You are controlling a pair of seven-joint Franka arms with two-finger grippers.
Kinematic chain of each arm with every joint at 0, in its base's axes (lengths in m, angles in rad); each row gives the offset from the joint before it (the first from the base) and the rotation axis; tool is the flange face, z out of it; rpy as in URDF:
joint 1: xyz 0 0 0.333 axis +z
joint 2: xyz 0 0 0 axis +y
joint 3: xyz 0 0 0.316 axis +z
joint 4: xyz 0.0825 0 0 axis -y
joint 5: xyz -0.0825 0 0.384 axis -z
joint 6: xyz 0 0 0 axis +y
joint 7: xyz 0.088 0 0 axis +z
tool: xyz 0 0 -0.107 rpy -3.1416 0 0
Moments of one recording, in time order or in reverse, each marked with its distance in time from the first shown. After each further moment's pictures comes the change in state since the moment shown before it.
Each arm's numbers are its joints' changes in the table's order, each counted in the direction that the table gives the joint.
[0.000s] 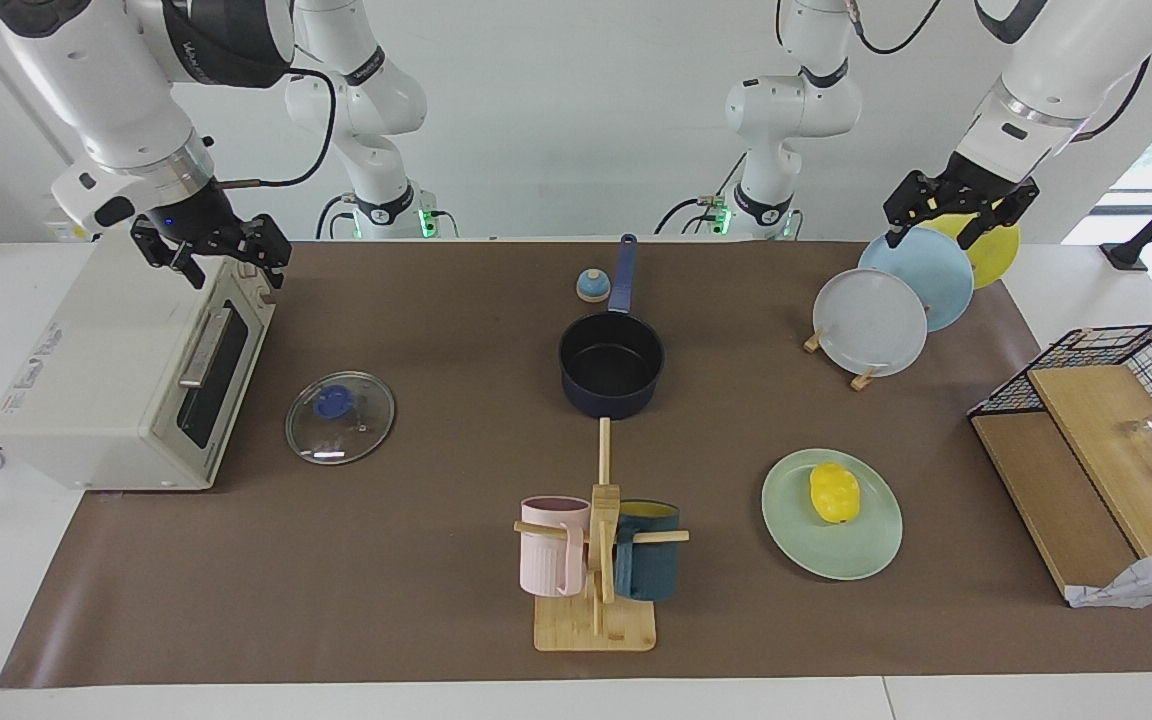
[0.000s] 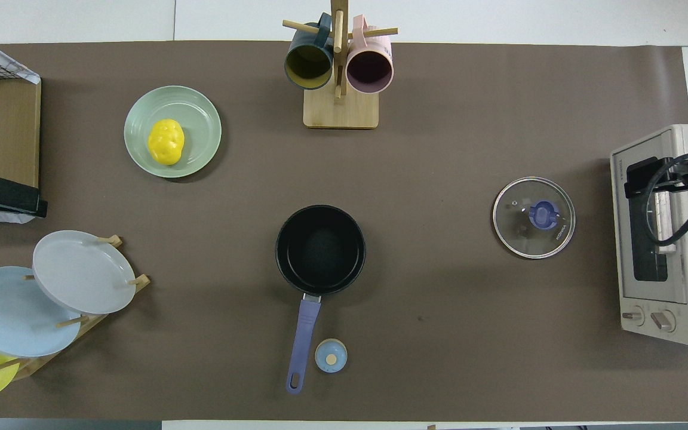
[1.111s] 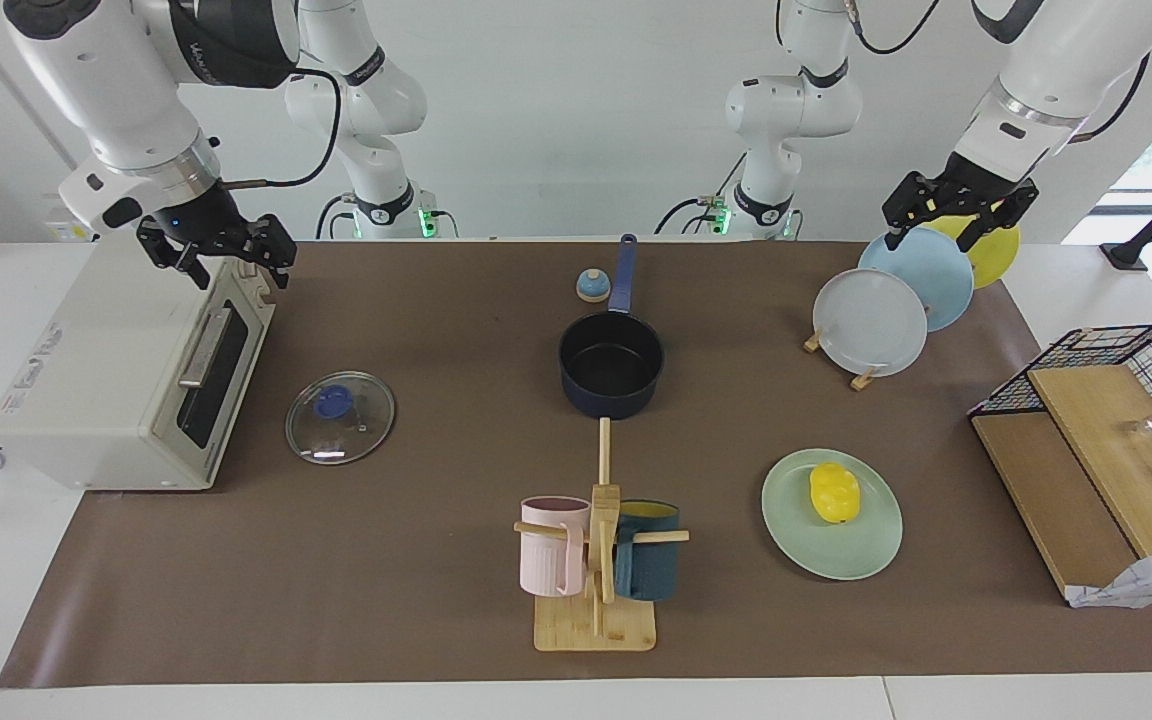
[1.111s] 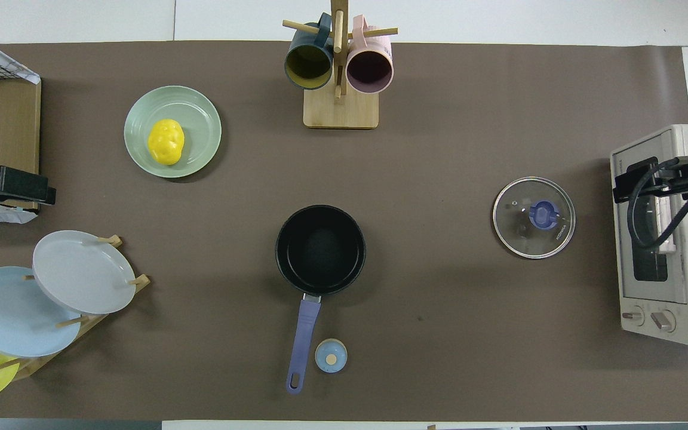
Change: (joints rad) left arm -0.010 0.002 -0.001 -0.033 0.000 -0.099 0.000; right arm 0.007 -0.001 0.013 -0.030 -0.001 -0.013 0.019
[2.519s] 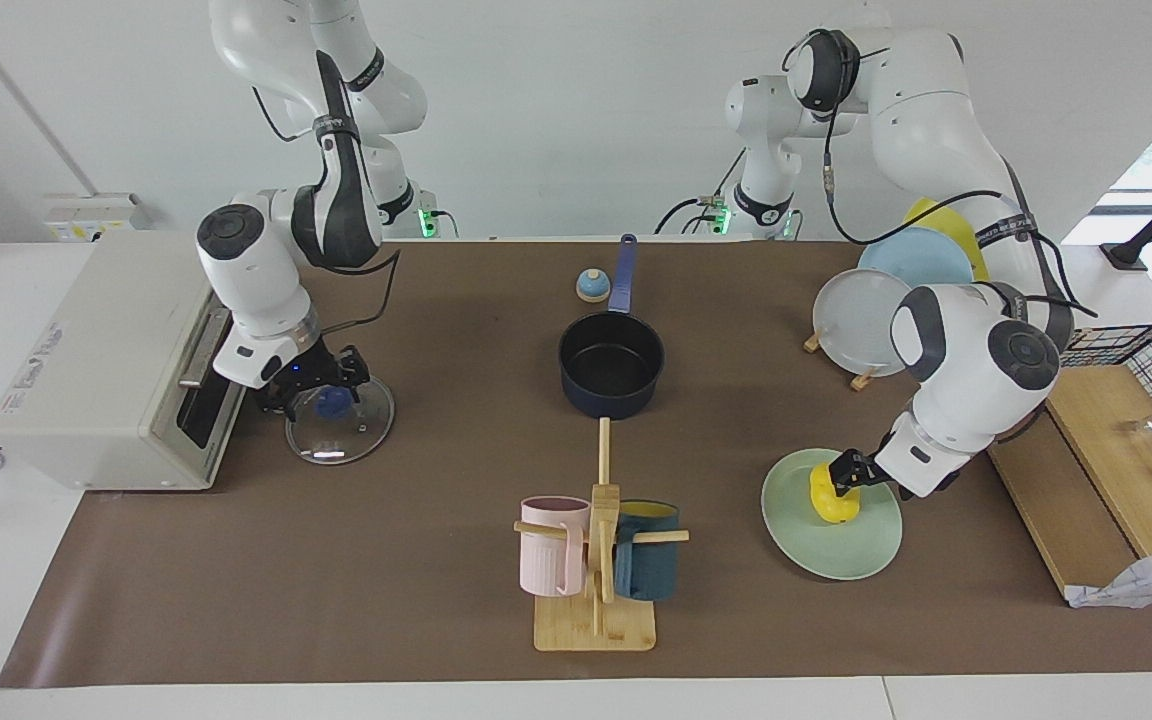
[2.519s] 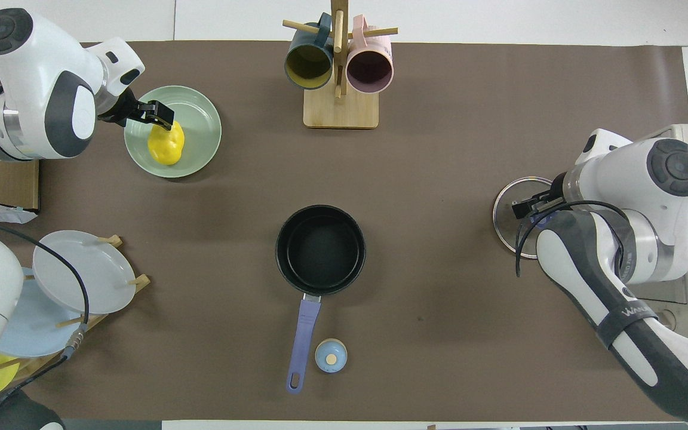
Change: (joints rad) left arm -0.027 0.683 -0.002 0.236 0.010 -0.467 -0.079; right arm 0.047 0.143 0.000 -0.499 -0.002 -0.764 0.260
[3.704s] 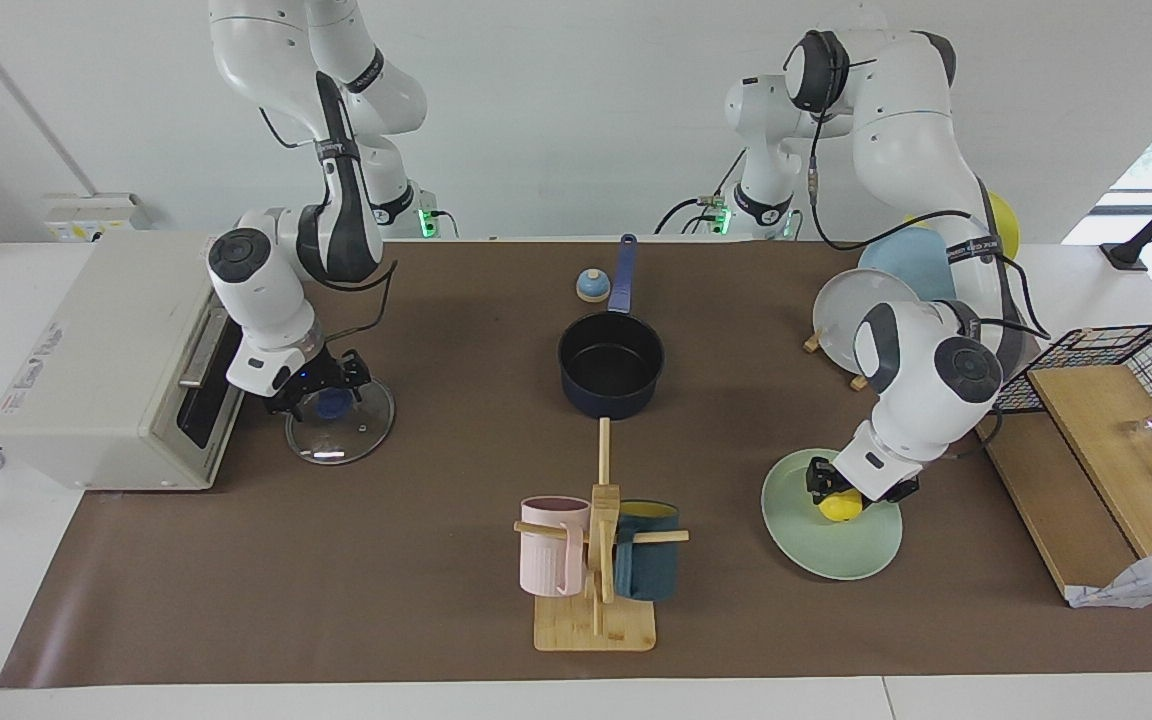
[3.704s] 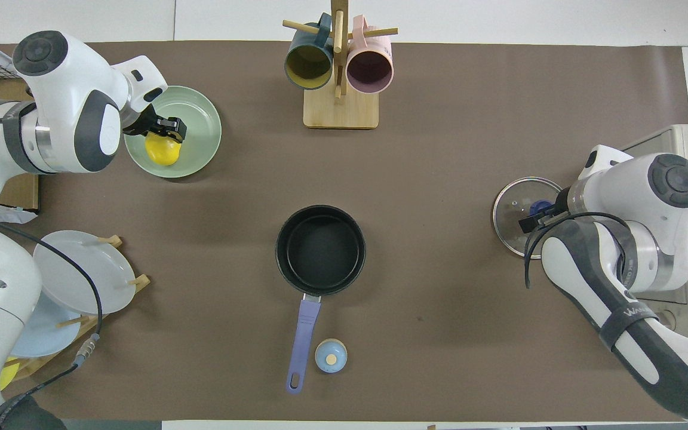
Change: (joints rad) left arm -0.032 -0.020 0.001 -0.084 -0.001 -0.052 -0.011; right arm -0.030 -0.003 -0.005 -0.065 0.000 -0.015 0.064
